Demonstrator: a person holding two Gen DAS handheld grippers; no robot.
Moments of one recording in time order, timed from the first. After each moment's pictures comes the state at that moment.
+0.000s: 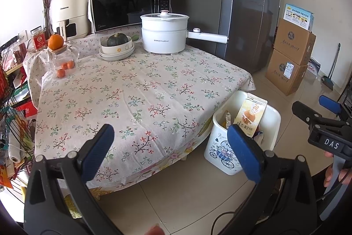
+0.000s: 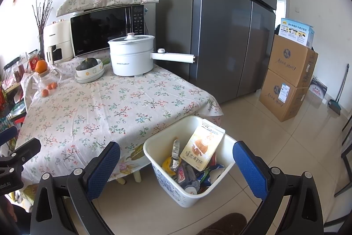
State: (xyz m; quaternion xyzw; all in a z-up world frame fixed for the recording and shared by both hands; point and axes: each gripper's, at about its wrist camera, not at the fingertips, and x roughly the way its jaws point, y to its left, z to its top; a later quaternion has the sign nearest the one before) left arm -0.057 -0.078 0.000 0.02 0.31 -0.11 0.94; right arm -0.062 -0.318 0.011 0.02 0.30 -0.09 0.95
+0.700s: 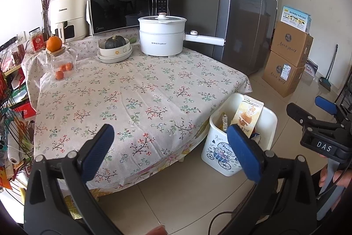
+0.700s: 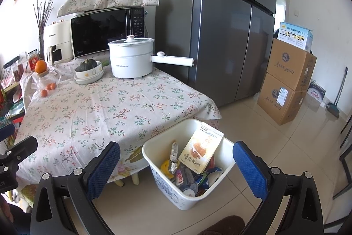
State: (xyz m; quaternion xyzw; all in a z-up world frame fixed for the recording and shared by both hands) left arm -0.057 -0.077 0.006 0.02 0.31 -0.12 0.94; right arm -0.064 -0.314 0.011 0.01 0.29 -0.09 0.95
